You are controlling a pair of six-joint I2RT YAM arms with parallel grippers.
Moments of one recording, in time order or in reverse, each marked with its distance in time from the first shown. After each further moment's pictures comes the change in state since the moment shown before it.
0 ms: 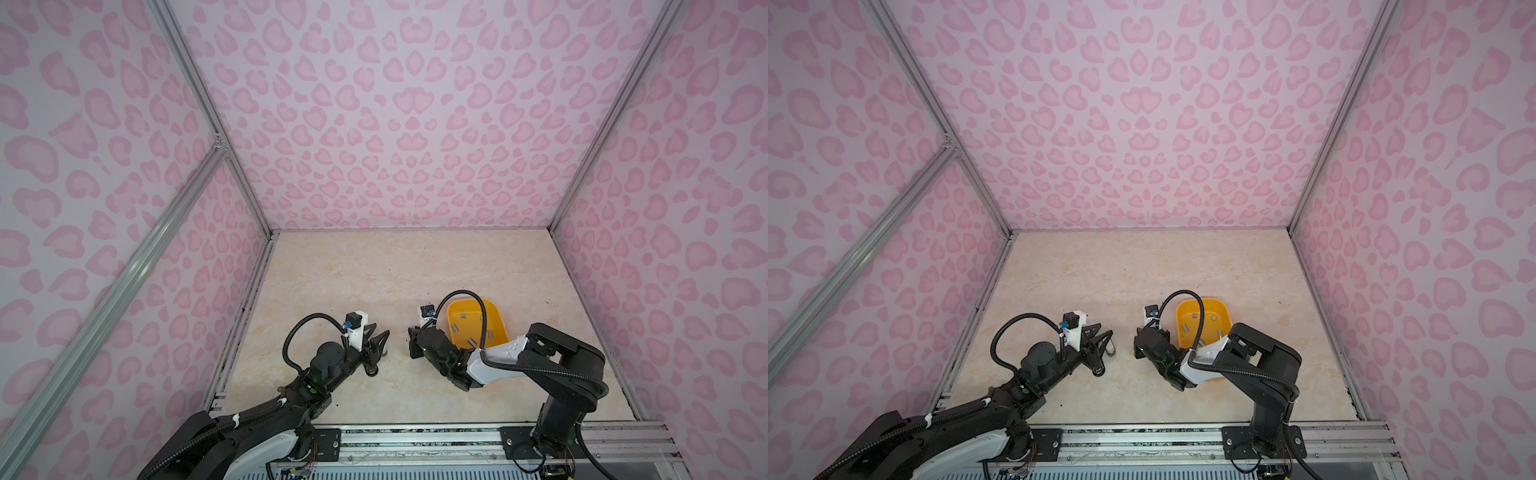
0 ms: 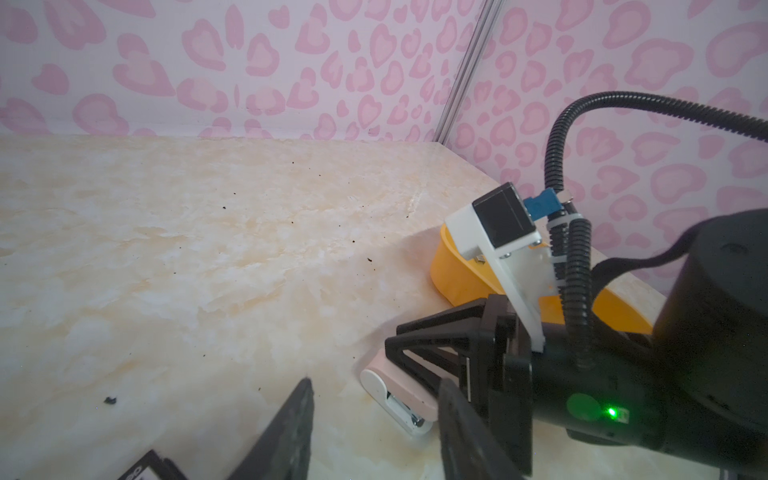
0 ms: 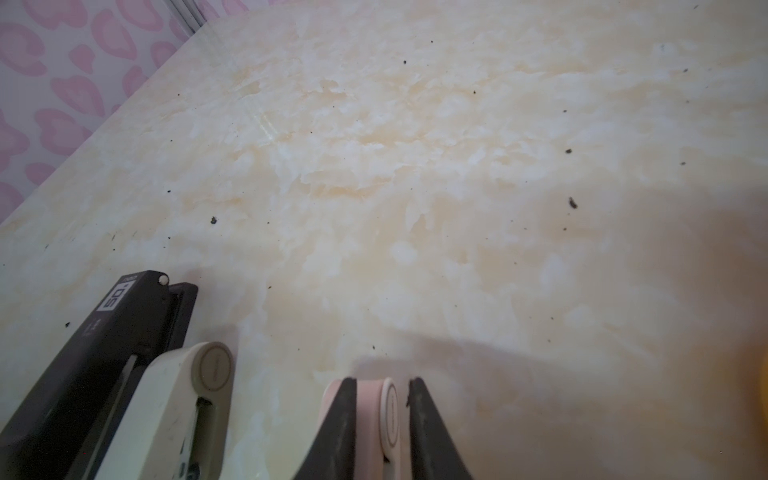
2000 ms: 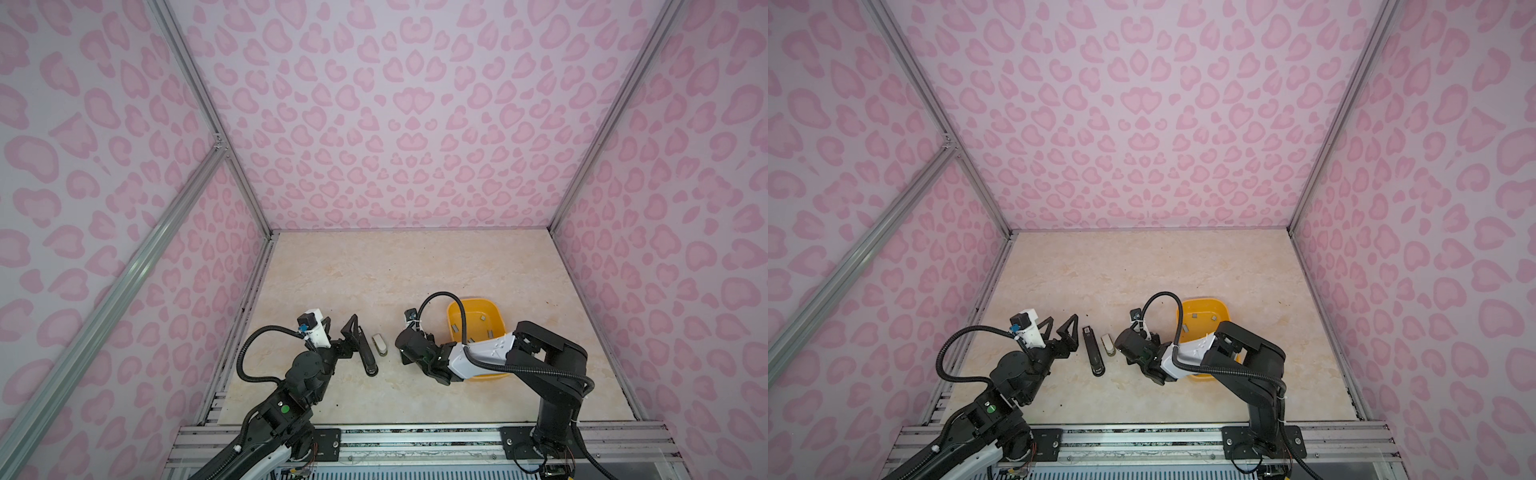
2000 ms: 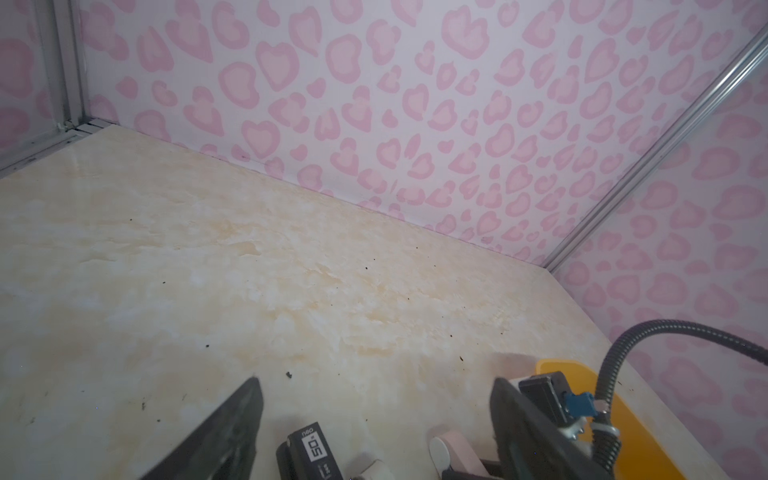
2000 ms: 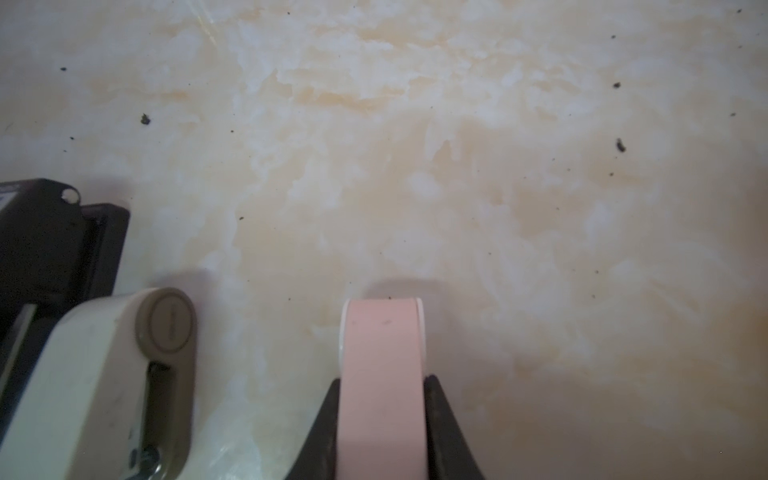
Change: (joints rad) left arm 0.003 -0.565 0.101 -0.607 -0.488 -0.229; right arm 0.053 0.084 0.237 -0.422 0.066 0.024
